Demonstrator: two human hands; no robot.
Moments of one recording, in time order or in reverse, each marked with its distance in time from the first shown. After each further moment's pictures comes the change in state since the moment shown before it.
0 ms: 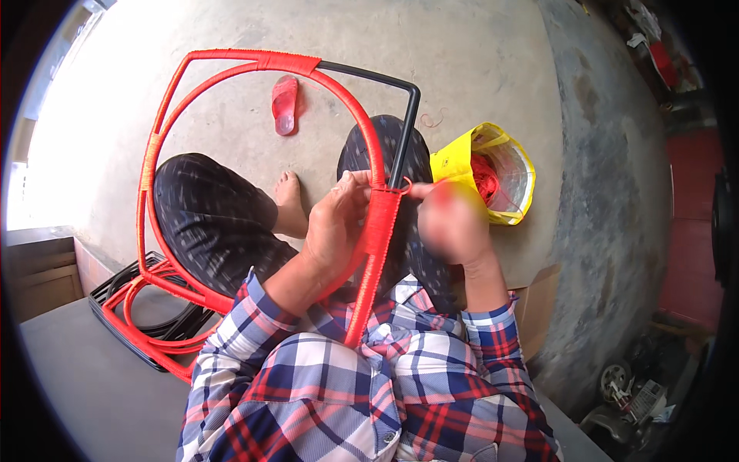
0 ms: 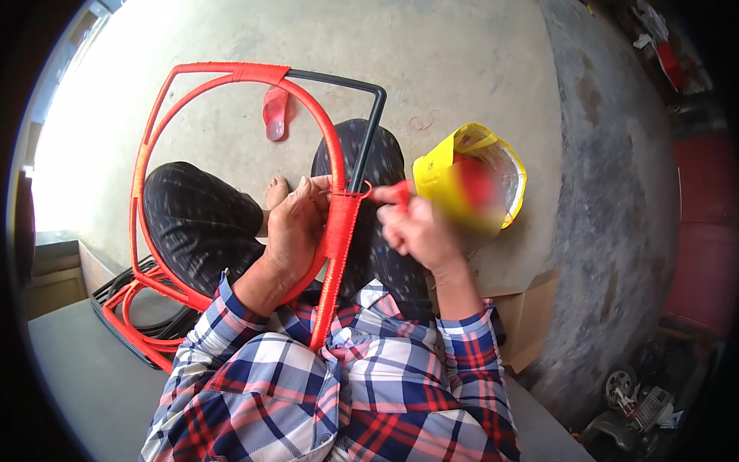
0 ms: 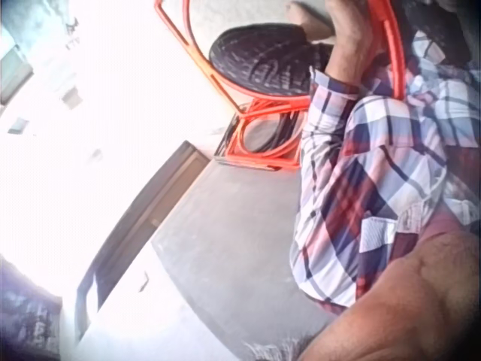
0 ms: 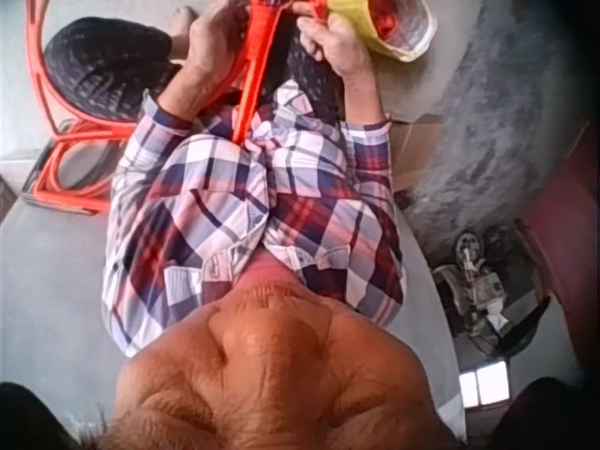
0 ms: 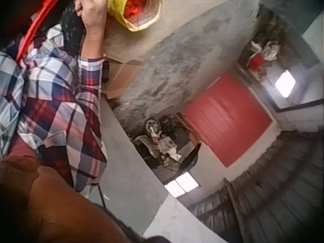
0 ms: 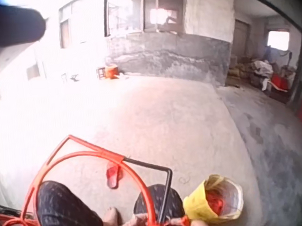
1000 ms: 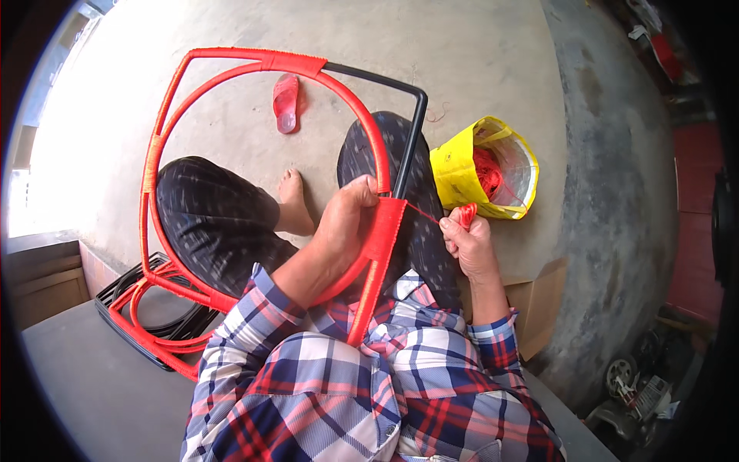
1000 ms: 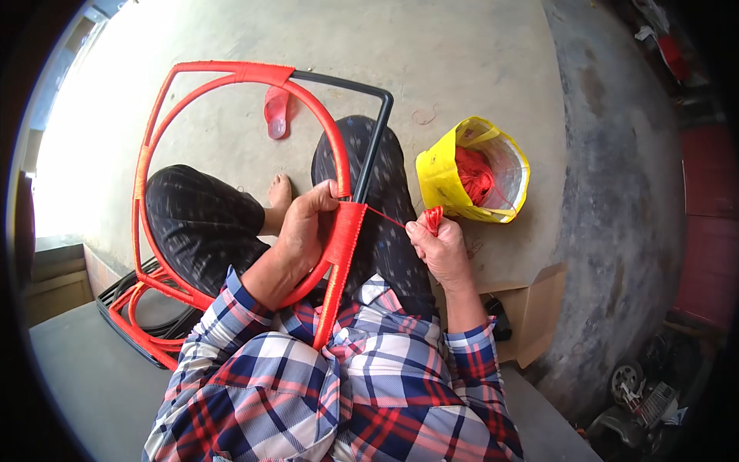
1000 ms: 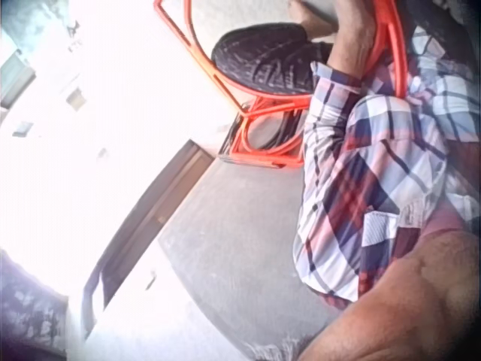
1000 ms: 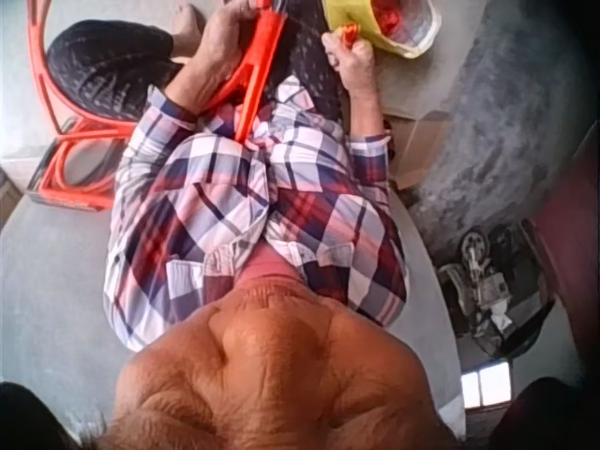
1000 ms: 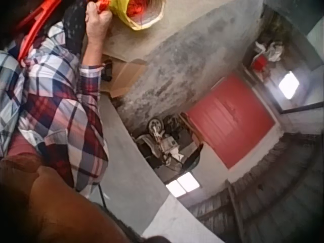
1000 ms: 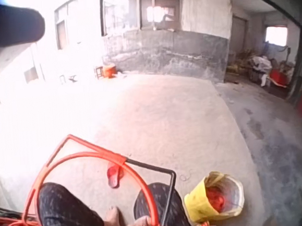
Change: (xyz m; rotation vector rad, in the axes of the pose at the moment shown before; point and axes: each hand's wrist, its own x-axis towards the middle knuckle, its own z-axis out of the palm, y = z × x) left_hand 0.016 -0.006 -0.002 -0.048 0.017 -0.146; right_hand -0.032 0.044 -0.023 0.000 0.272 -0.068
